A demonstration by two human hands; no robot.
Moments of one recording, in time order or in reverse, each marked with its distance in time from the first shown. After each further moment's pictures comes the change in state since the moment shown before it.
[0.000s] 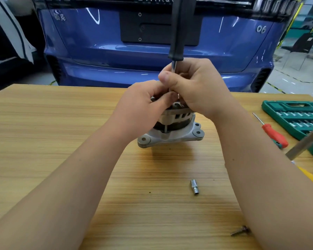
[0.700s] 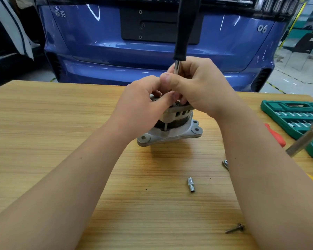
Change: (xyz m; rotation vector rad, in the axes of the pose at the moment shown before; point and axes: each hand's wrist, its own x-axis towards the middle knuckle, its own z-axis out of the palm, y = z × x) left_hand -0.003 0.005 0.005 0.050 0.047 -0.001; right_hand -0.003 0.002 -0.009 -0.051 -0.019 0.058
